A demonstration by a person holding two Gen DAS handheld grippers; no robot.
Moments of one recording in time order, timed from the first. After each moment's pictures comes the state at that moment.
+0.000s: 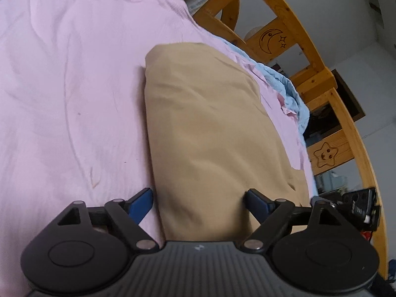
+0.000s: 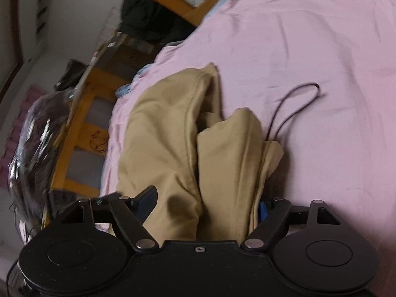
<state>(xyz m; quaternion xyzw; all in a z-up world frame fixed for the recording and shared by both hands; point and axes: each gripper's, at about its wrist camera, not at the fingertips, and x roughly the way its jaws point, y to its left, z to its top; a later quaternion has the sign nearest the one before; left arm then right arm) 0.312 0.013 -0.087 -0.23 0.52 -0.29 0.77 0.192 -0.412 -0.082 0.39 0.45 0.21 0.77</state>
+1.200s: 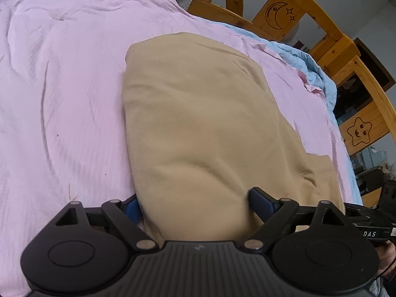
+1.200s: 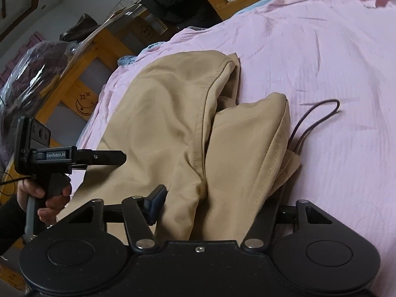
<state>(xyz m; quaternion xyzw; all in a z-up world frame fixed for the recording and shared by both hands) 0.304 -0.049 -0.062 -0.11 0.54 -0.22 0.81 0.182 -0.363 -0.081 0.24 0.46 0.20 0.83</state>
